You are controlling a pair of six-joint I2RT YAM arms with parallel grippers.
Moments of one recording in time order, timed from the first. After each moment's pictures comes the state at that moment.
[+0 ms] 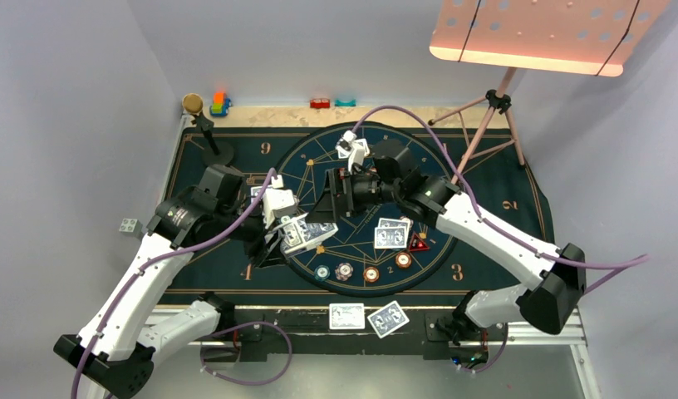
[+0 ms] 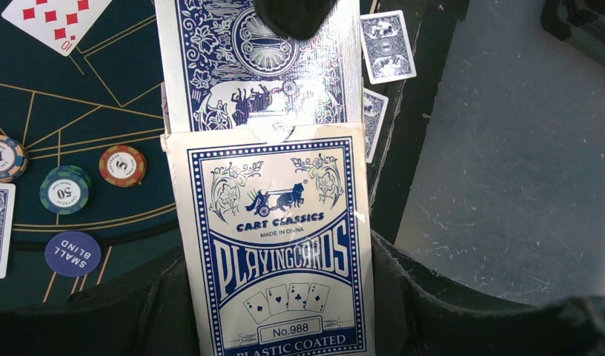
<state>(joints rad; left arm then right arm) -0.46 0.94 1.15 -1.16 0.70 0.43 0.80 1.33 1.23 -0.34 -0.54 0.70</state>
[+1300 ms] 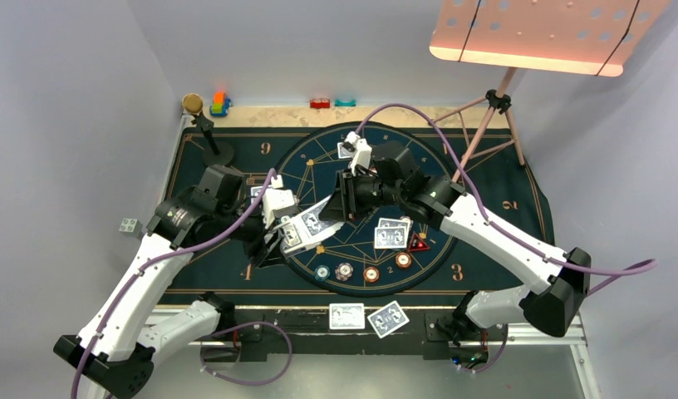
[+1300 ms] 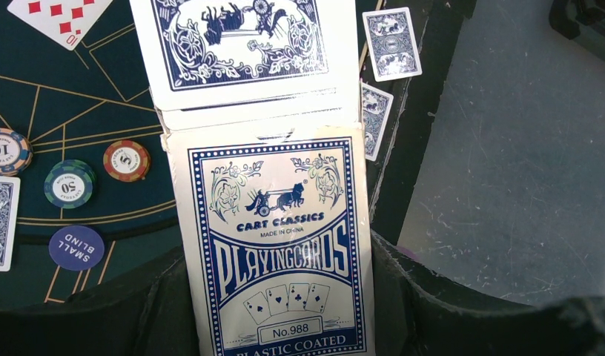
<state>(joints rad) -0.46 0.94 1.15 -1.17 0.68 0.43 0.83 1.32 1.26 -0.46 -0.40 0.64</state>
